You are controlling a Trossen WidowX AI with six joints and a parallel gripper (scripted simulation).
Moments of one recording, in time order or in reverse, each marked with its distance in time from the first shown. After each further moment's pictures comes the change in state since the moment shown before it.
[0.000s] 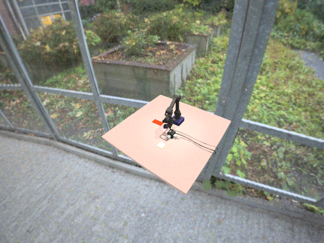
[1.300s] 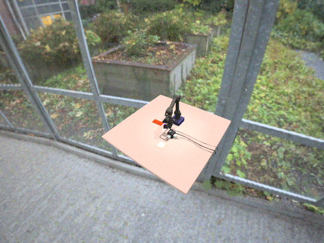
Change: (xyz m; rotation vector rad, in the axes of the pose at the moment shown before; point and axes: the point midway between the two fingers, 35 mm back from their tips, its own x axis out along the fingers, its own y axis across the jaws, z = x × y) arm 0.004 0.000 0.000 0.000 0.001 0.002
